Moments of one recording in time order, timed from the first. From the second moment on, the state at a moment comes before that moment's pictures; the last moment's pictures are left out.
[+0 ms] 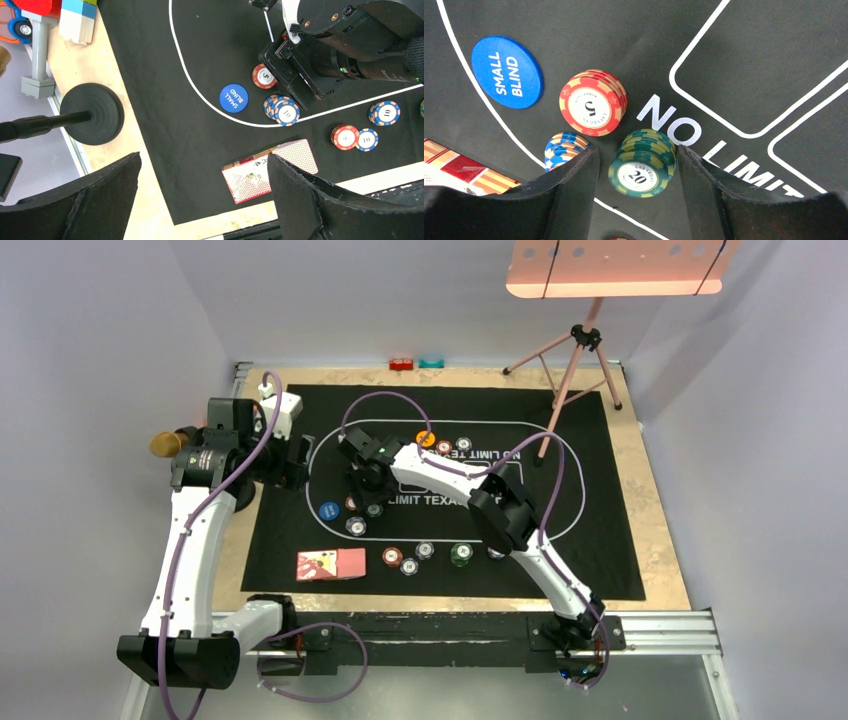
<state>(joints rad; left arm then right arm) -0.03 1.10 1.30 -1.06 0.13 0.22 0.95 2.40 2.08 -0.82 0.02 0.44</state>
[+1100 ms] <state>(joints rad) -0.03 1.08 1.30 -1.06 0.13 0.22 0.86 1.58 1.09 -0.79 0.16 0.48</state>
